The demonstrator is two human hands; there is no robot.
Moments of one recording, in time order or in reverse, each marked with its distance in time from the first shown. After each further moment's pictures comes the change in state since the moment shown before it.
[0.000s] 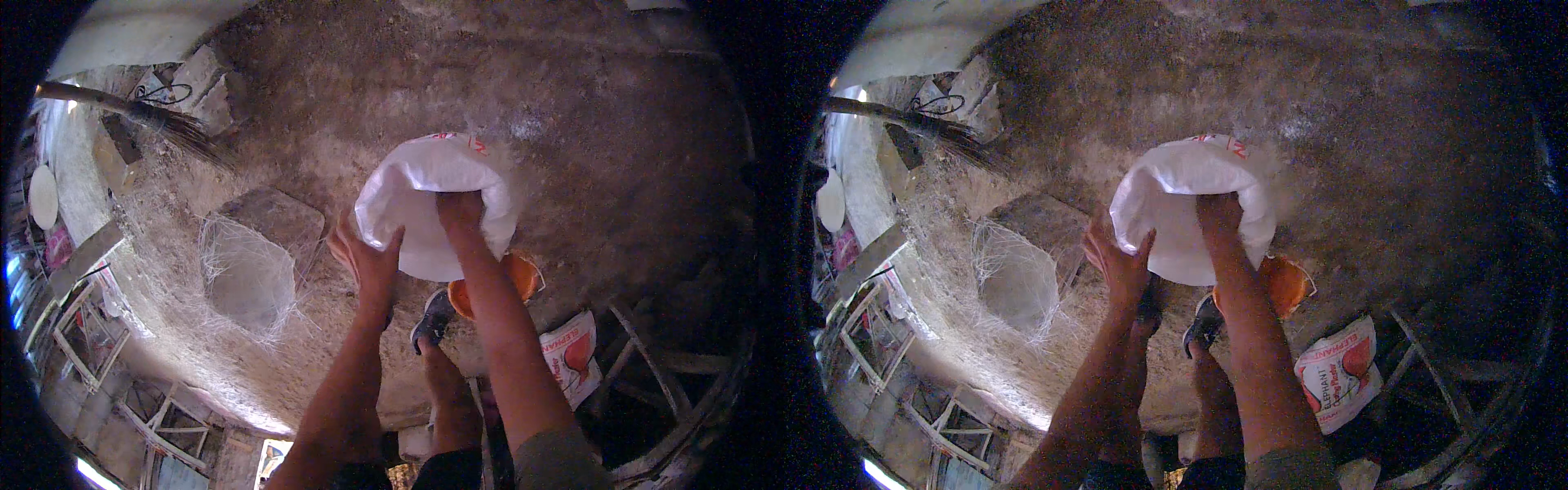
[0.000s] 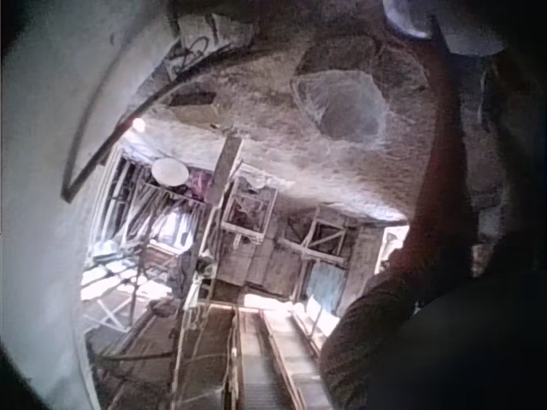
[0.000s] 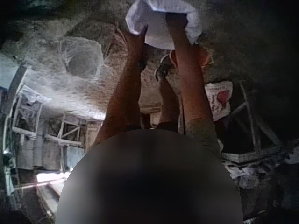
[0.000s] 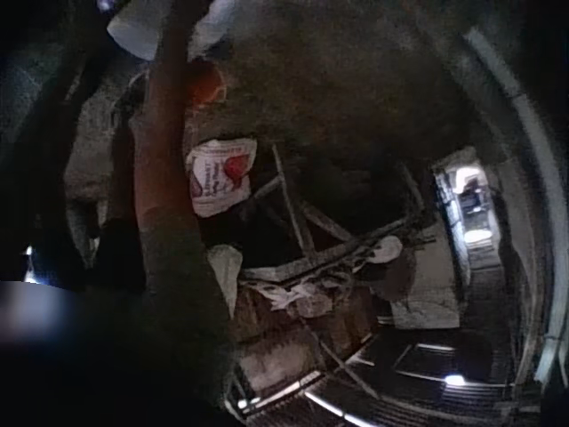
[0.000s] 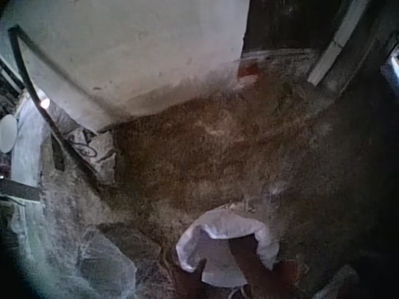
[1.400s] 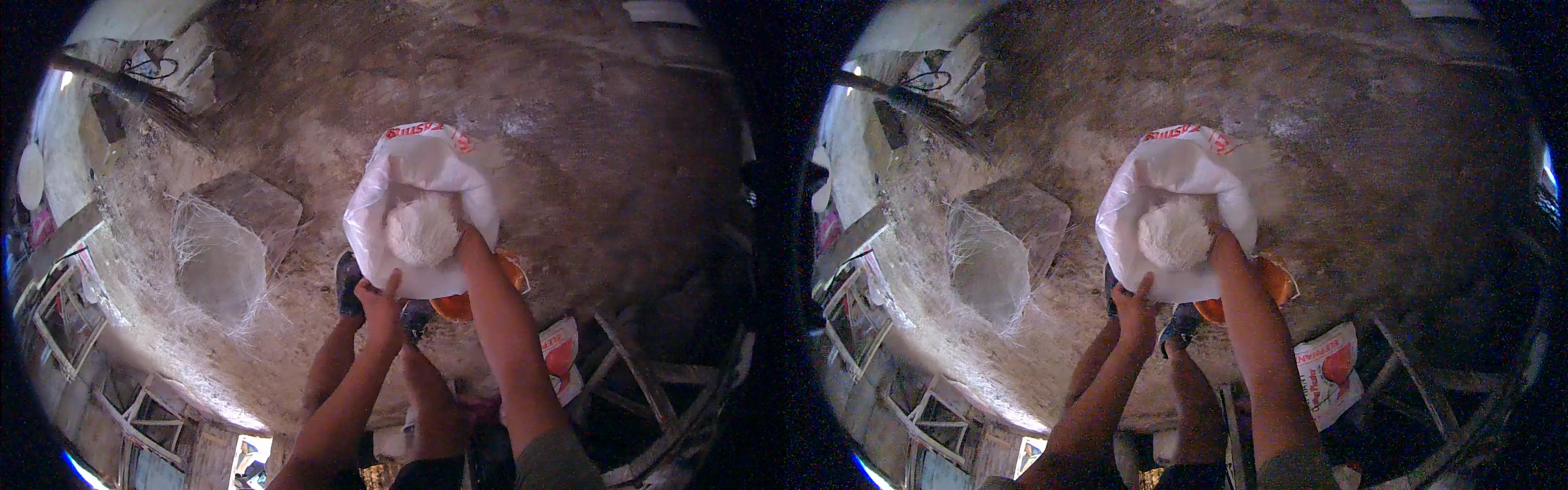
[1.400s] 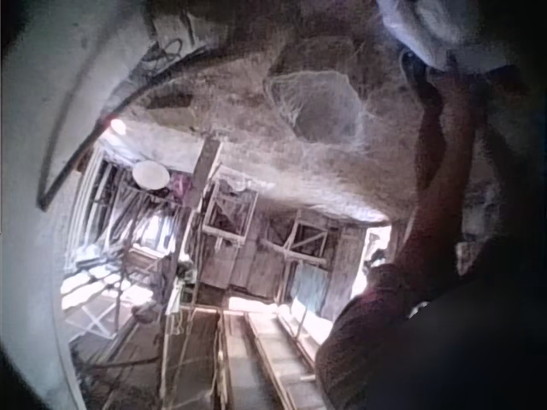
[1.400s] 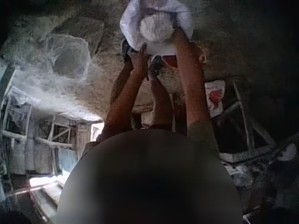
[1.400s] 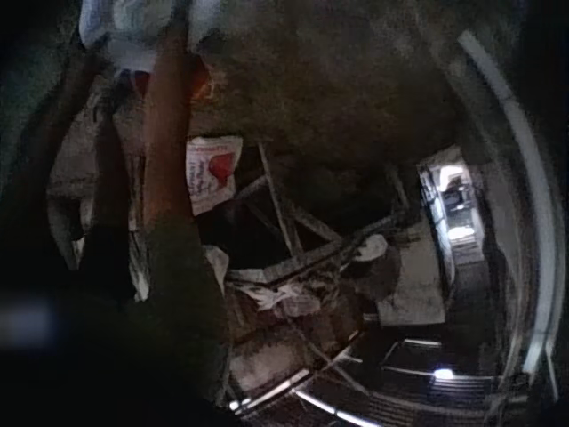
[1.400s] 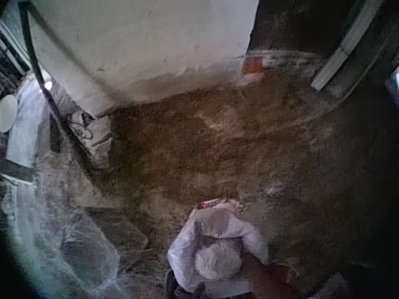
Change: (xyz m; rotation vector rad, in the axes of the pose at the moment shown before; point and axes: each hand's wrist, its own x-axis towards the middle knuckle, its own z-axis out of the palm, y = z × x) left_hand -0.112 0.005 -0.001 -0.915 -0.315 -1.044; right_hand -0.028 0.036 -0.003 1.331 -0.619 0.243
